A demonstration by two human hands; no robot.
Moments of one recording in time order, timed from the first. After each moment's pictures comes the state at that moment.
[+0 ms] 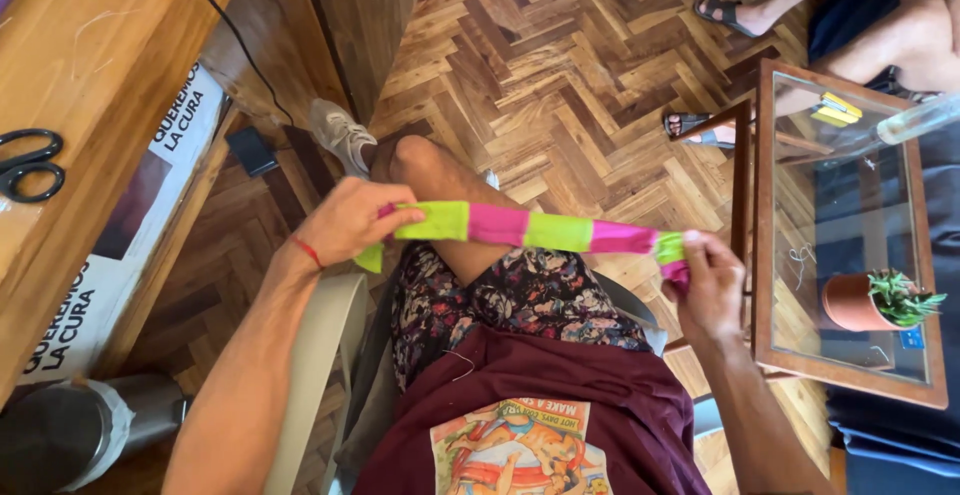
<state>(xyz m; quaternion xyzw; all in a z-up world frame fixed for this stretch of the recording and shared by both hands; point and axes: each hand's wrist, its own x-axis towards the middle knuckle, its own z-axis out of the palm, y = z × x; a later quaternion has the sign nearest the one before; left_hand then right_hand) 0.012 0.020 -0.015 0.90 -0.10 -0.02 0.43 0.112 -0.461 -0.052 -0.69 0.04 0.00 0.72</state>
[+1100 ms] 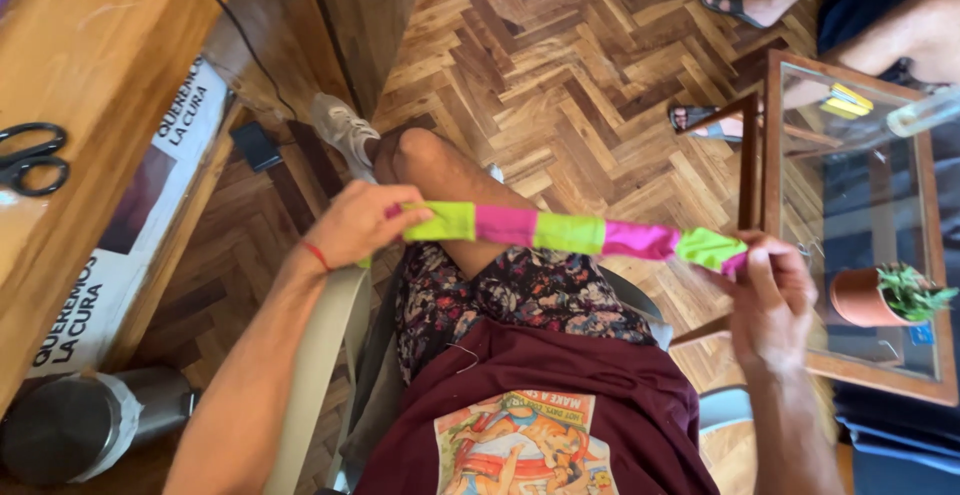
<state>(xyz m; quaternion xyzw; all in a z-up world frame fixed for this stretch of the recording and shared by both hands) 0.003 0.010 -0.011 0.92 -0.08 -0.03 0.37 0.082 -0.494 0.005 -0.67 -0.06 -0.03 0.74</state>
